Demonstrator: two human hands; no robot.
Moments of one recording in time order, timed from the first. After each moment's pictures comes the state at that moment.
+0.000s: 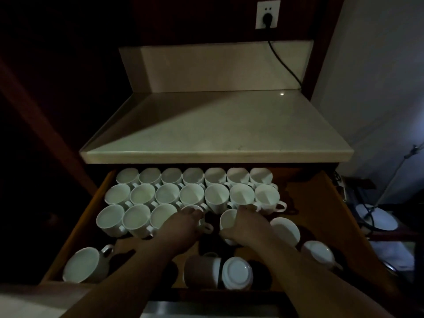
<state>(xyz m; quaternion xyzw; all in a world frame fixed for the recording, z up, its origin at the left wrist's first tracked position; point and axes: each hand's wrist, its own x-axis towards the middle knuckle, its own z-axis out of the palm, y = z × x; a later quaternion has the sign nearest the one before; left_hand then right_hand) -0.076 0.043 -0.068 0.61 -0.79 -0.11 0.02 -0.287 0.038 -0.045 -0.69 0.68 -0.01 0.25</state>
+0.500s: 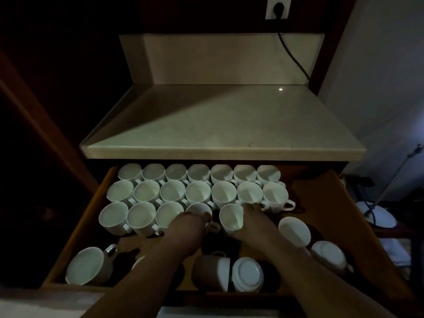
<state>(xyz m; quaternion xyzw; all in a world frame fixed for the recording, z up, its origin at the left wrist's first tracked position) -0.066 0.037 -0.085 0.60 -0.79 -0.09 0.01 -0.279 0.029 -0.068 -0.72 0.65 -0.04 0.25</state>
